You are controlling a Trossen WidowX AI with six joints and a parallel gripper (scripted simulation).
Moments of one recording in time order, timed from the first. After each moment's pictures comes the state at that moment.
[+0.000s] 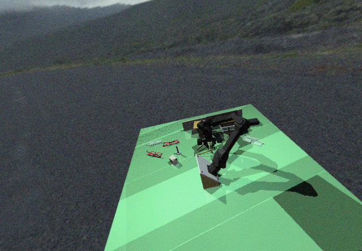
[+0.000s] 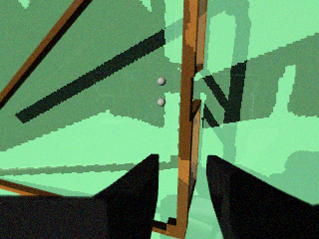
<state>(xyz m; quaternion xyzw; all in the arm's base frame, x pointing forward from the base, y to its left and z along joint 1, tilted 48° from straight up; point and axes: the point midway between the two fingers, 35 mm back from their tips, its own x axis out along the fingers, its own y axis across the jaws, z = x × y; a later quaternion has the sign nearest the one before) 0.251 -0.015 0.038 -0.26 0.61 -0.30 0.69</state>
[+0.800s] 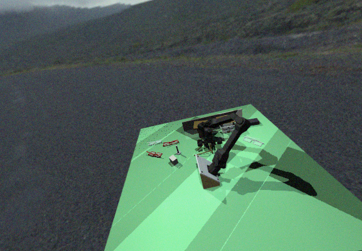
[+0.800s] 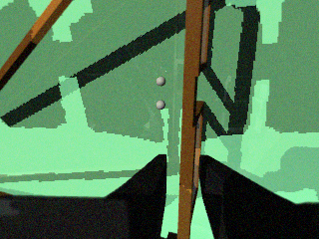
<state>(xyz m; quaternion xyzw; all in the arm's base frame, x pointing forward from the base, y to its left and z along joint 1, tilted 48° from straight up) 0.250 -0.023 0.031 -0.26 0.61 -0.30 0.69</state>
